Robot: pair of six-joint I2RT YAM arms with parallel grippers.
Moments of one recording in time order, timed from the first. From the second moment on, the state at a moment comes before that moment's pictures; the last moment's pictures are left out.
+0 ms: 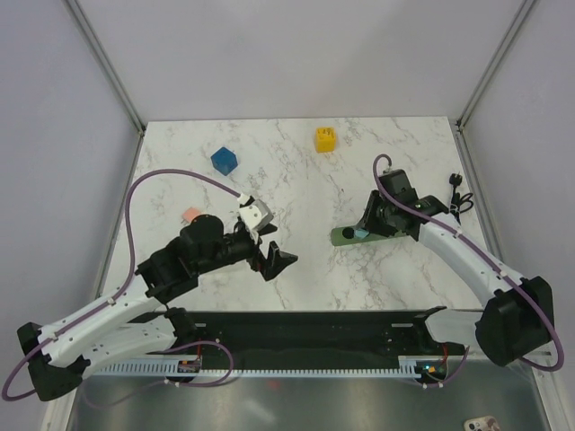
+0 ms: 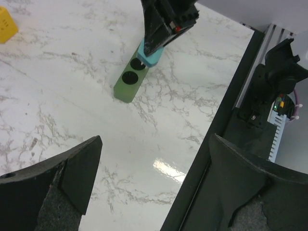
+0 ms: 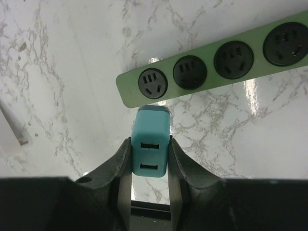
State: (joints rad) left arm -0.94 0.79 0.81 -0.24 0.14 -0.07; right arm 0.41 1.25 0.96 -0.66 -0.01 0.66
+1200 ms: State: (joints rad) left arm -0.93 0.73 0.75 -0.47 -0.24 -0.13; right arm 0.22 1.63 1.31 -1.02 0.39 1.14
